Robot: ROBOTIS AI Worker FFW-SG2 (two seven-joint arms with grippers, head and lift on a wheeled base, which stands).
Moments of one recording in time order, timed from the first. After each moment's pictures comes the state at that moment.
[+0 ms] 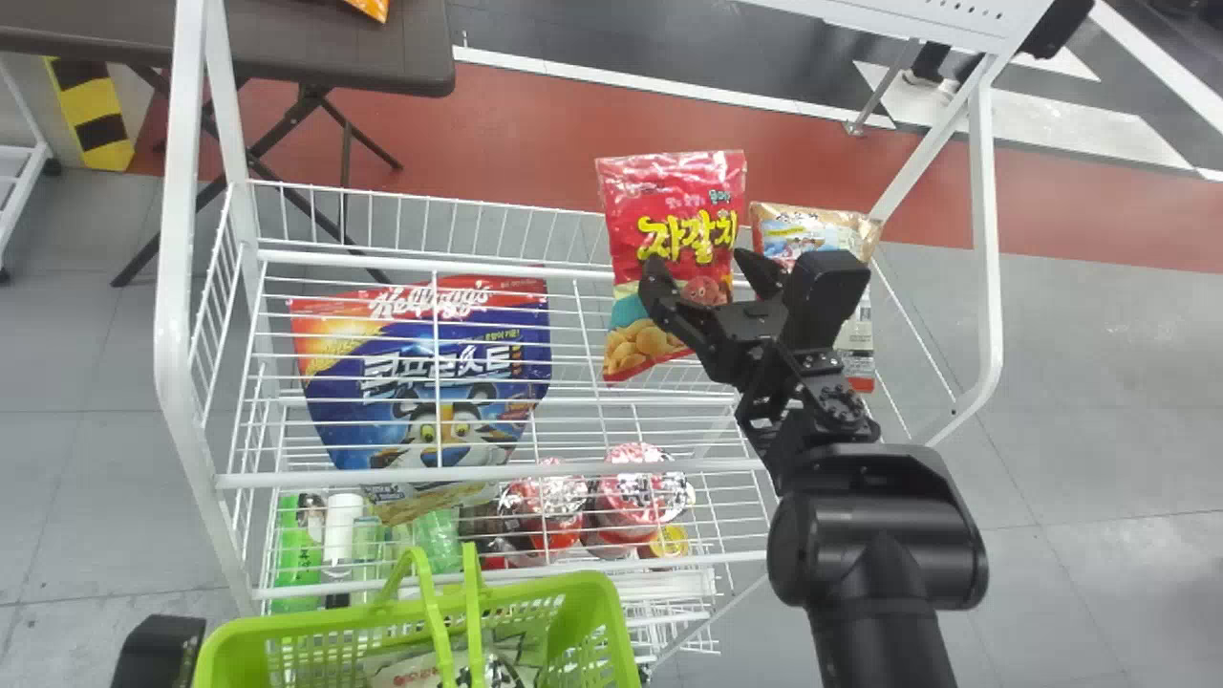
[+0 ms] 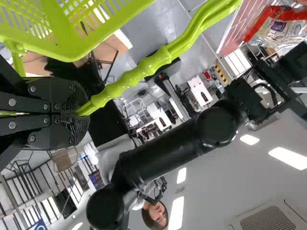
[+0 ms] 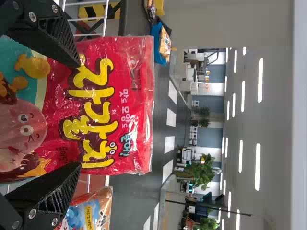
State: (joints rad) left arm 0.53 0.13 -0.17 -2.03 0.15 0.93 -1.36; right arm 0.08 -0.09 -0.17 -1.69 -0.01 0.18 0.26
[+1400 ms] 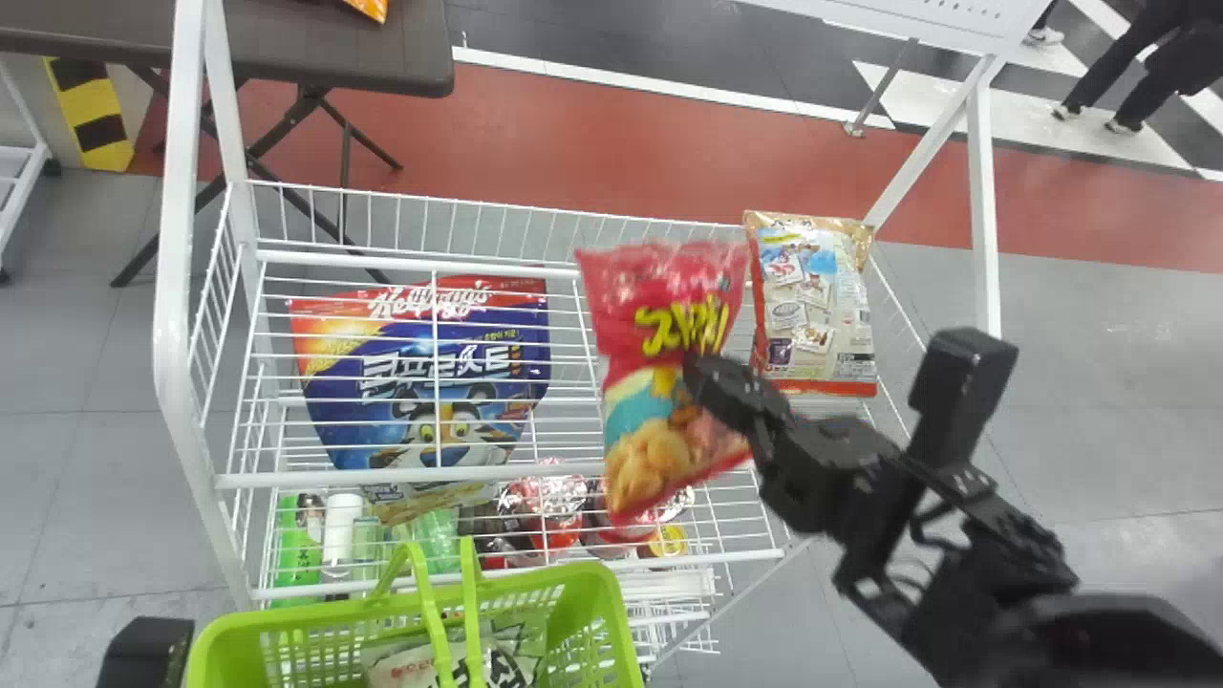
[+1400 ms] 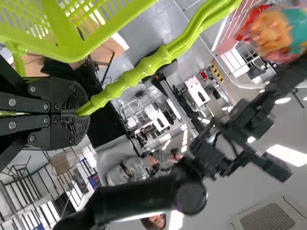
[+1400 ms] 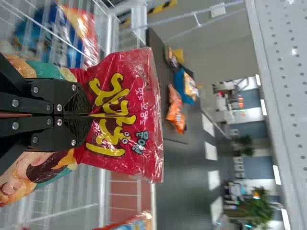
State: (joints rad) left arm 0.55 0.13 -0.16 -2.07 0.15 0.91 -1.36; right arm 0.57 -0.08 -0.32 -2.48 -0.30 0.83 0.41
